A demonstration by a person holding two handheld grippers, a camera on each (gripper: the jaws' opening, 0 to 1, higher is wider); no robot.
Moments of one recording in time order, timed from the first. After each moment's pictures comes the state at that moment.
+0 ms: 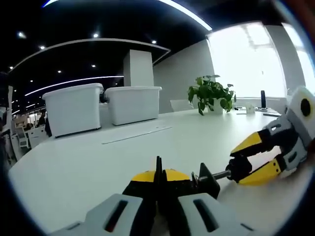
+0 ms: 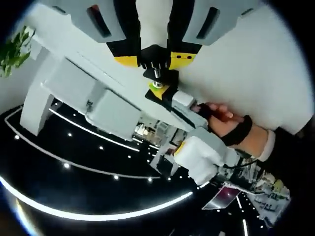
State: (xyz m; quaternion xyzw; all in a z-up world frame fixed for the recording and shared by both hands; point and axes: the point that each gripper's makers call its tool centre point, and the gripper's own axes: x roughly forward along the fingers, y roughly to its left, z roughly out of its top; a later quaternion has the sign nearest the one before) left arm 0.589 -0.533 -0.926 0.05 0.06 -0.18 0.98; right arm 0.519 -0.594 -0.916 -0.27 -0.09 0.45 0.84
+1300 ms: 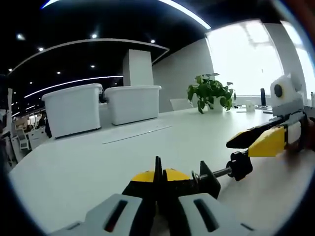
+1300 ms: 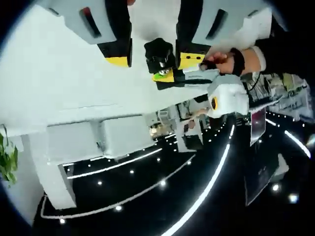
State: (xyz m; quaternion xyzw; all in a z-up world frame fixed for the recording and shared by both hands) left arm 0.589 -0.534 -0.928 0.05 0.06 -0.18 0.98; right arm 0.543 -0.616 -0.906 0.11 0.10 0.47 0.87
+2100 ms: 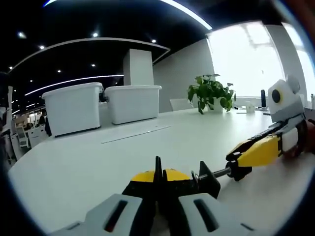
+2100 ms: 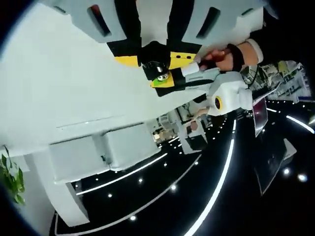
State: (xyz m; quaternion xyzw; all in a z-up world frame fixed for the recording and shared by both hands) left arm 0.586 -0.535 -0.928 0.05 0.06 -0.18 0.98; right arm 0.546 -0.606 -0.919 0.10 0.13 0.46 0.87
